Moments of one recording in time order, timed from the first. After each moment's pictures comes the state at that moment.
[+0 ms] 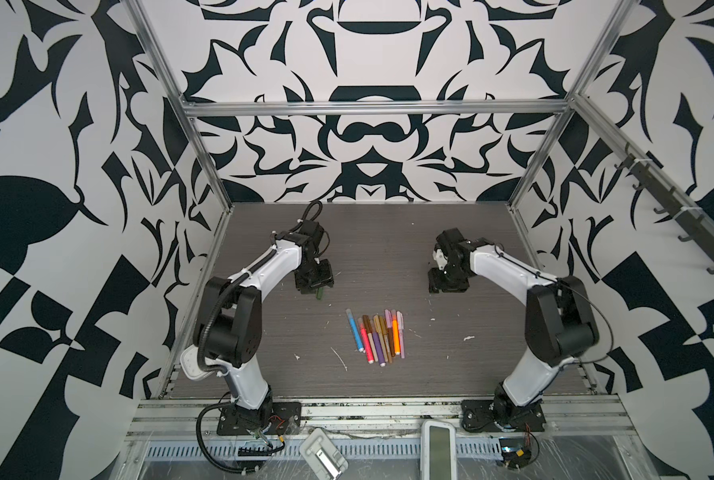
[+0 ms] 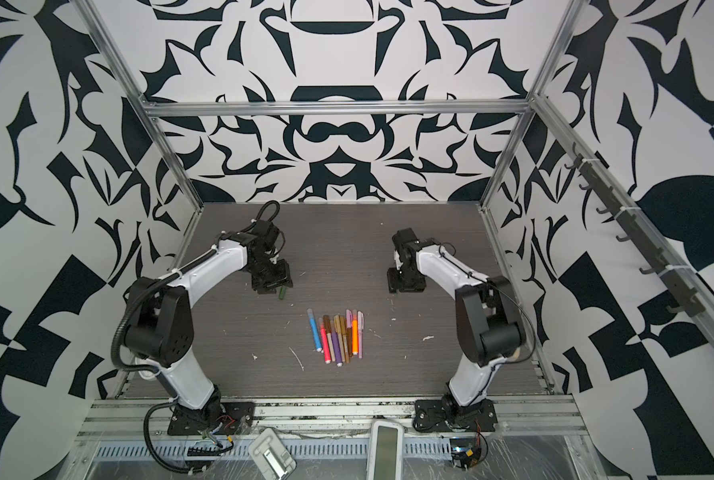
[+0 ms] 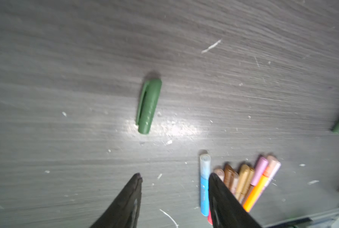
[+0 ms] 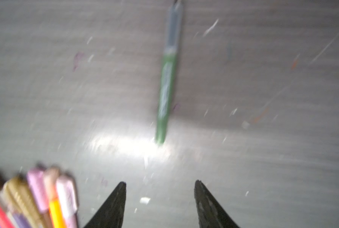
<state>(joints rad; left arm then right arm) -0.35 1.69 1.25 -0.90 0.23 -0.59 0.37 1.64 1.13 -0.85 -0.09 0.27</state>
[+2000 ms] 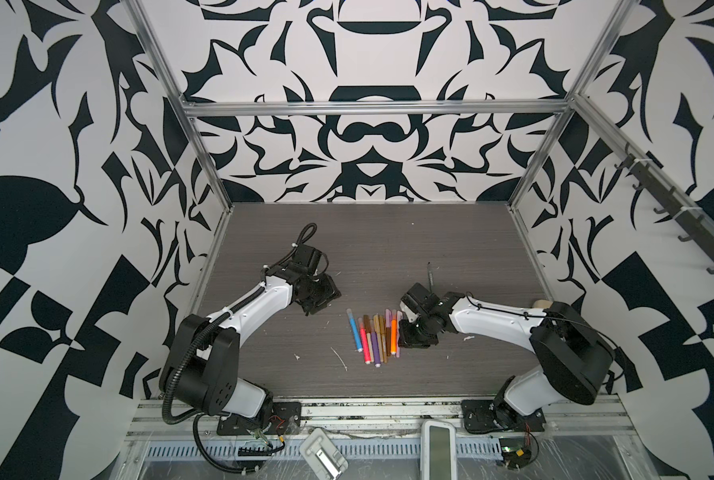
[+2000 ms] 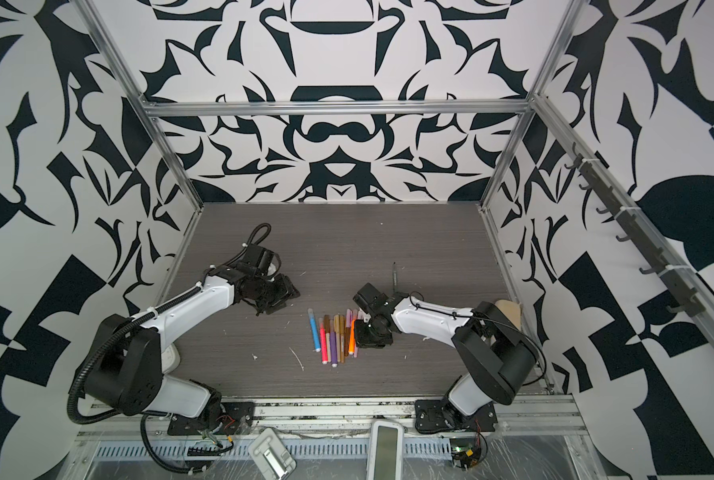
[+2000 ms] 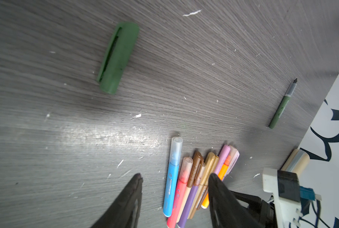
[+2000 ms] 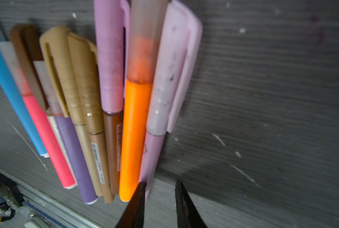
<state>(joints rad) -0.42 1.47 0.93 -0.58 0.31 -0.87 0.76 1.54 0.79 -0.54 -0.27 0.71</state>
